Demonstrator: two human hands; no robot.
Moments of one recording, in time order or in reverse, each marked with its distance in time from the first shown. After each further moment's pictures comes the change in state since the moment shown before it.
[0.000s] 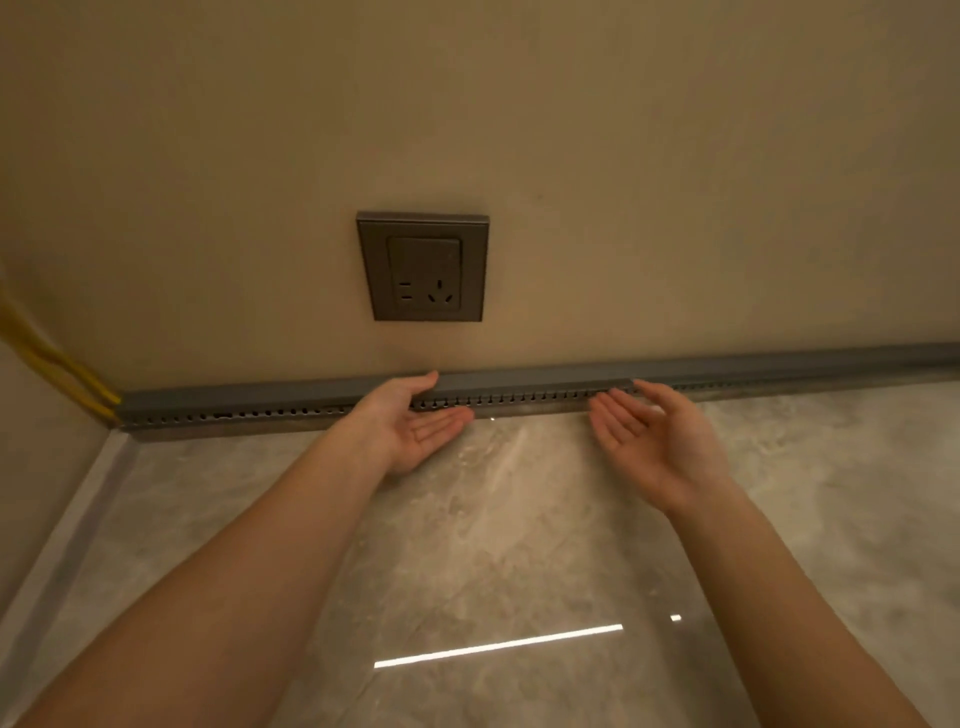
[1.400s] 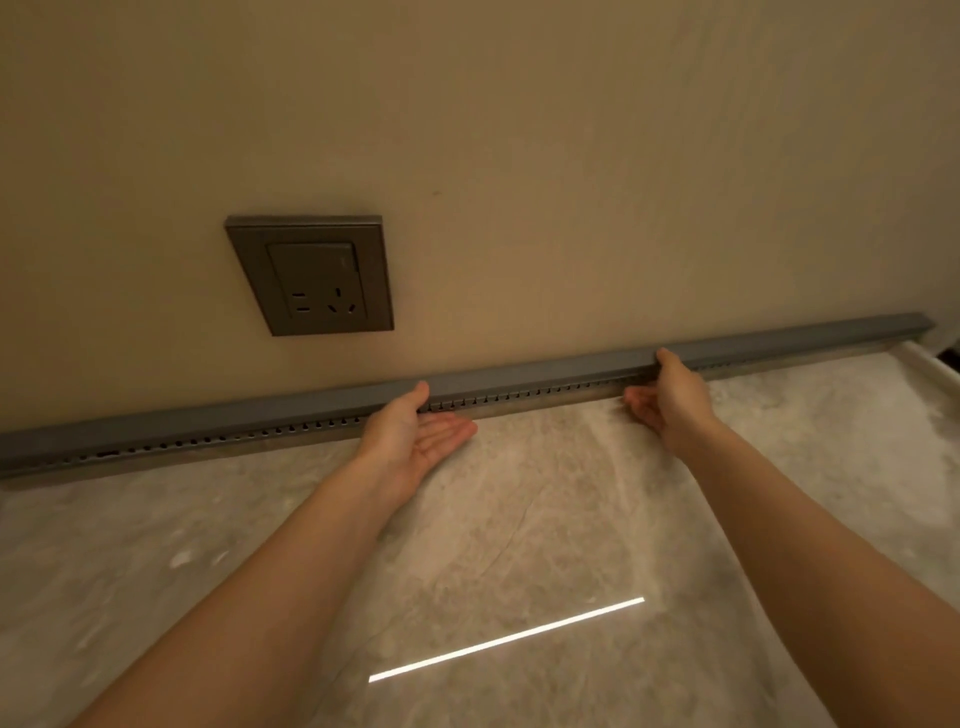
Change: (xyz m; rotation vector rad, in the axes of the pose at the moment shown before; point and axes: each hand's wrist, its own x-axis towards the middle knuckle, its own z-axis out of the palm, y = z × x) left_hand 0.012 -0.046 0.058 0.031 -0.048 0.153; right_hand 0.075 -0.081 -0.062 -0.580 0.513 -0.311
